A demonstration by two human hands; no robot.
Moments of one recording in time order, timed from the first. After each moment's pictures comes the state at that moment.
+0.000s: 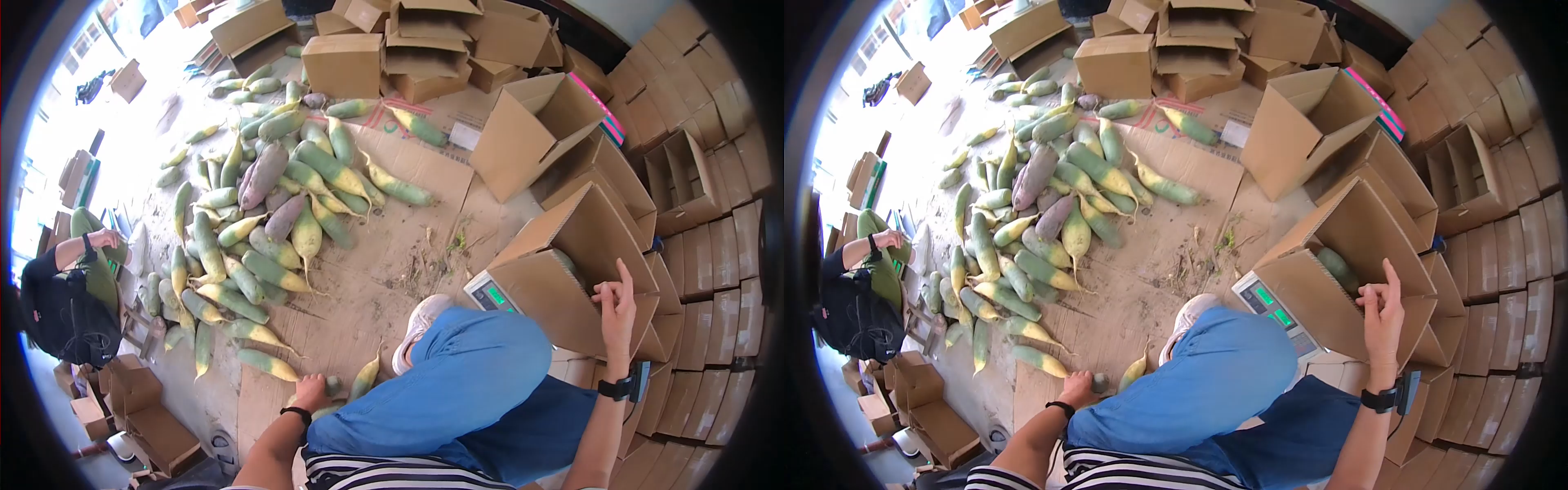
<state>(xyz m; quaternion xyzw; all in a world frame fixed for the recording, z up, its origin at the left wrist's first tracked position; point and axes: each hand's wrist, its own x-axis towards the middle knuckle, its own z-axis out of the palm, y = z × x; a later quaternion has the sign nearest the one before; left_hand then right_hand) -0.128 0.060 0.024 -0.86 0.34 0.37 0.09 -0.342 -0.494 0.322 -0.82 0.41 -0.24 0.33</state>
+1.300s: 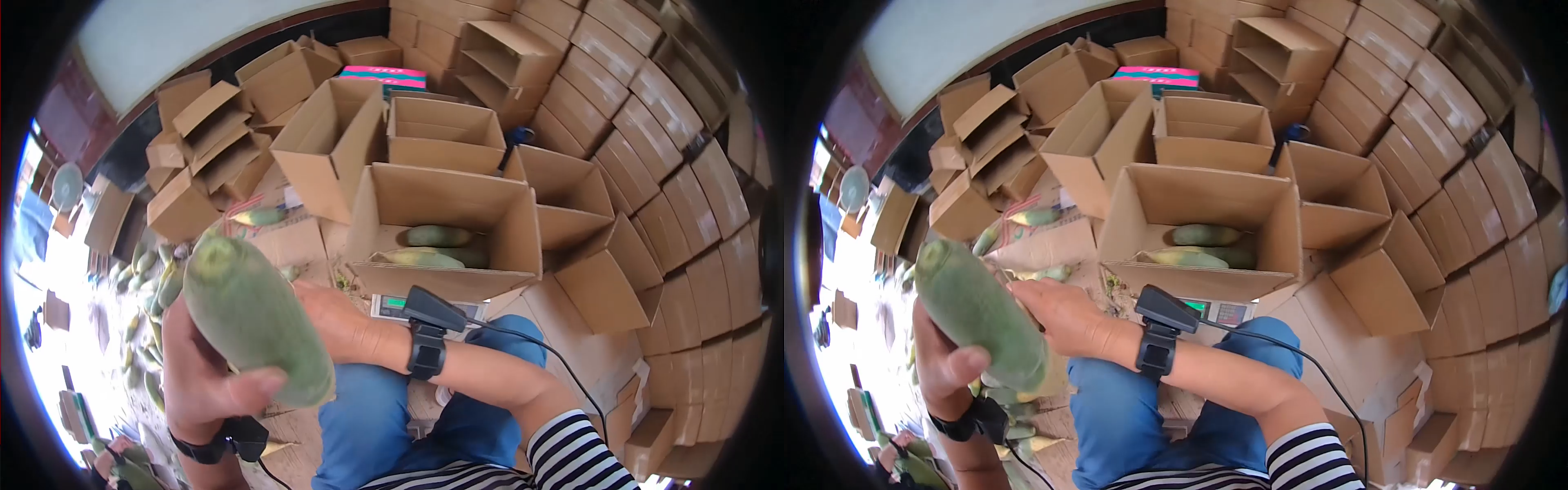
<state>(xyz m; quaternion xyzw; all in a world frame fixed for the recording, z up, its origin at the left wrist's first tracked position) -0.108 -0.303 0.513 -0.56 0.45 0.41 -0.56 -0.205 -0.409 0.366 -0.87 0.12 -0.26 0.41</state>
